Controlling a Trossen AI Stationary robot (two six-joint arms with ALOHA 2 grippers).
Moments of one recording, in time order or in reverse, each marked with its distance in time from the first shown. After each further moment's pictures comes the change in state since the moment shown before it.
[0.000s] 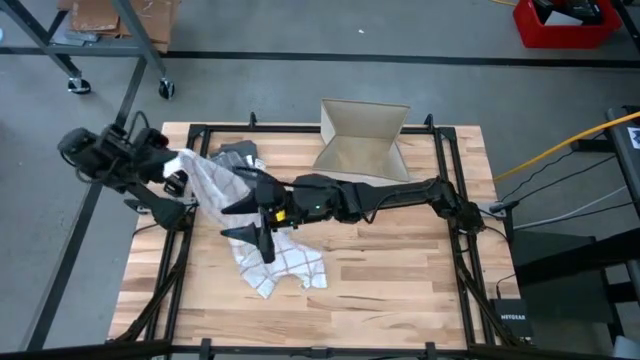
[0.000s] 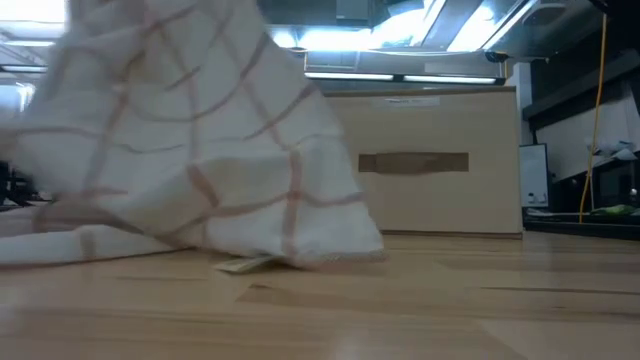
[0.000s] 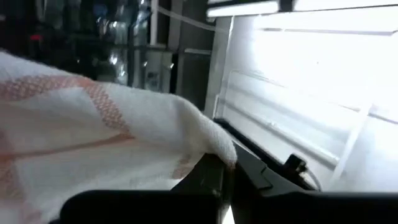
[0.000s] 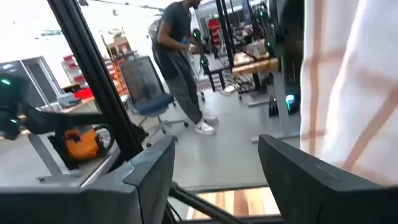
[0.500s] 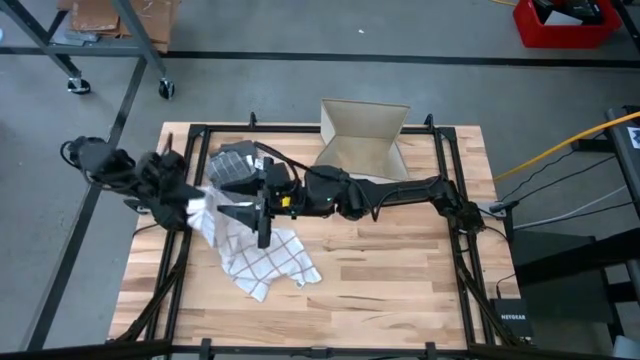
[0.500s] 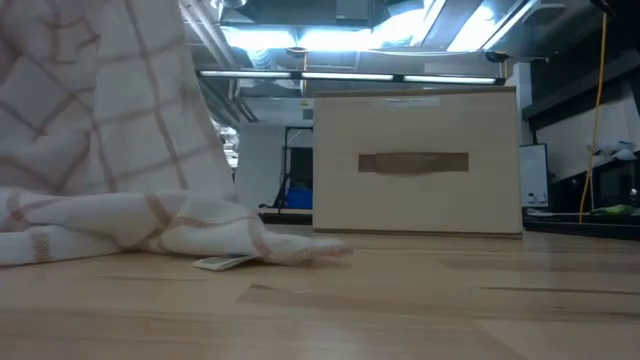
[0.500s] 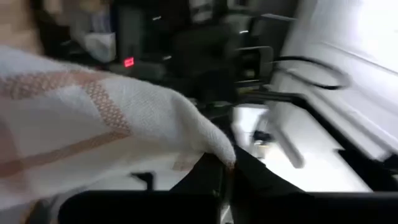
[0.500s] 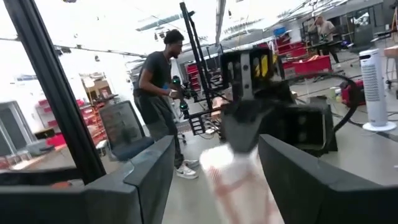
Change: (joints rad) left arm 0.000 0.008 -0.003 -0.346 0.144 -0.225; right arm -0.003 -0.012 0.000 0.155 0.132 -0.014
